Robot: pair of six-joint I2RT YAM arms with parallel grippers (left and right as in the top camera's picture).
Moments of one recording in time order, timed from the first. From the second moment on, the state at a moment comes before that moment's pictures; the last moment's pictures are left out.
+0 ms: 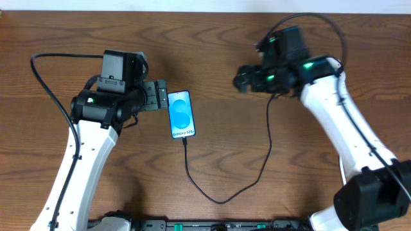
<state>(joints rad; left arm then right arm) -0.18 1.35 1.27 -0.91 0.06 -0.27 0.25 1.70 1.54 -0.94 -0.33 0.26</state>
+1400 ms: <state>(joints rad) -0.18 1.35 1.27 -0.91 0.06 -0.27 -0.48 1.96 1.71 -1.08 -0.38 -0.16</state>
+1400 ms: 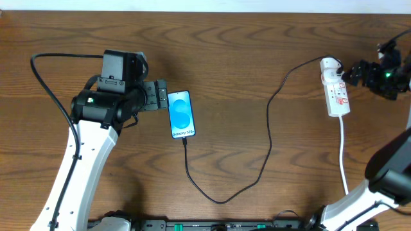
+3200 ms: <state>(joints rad) -0.18 1.35 1.27 -0.91 0.06 -0.27 -0.41 2.13 1.66 -0.87 -0.49 -0.39</state>
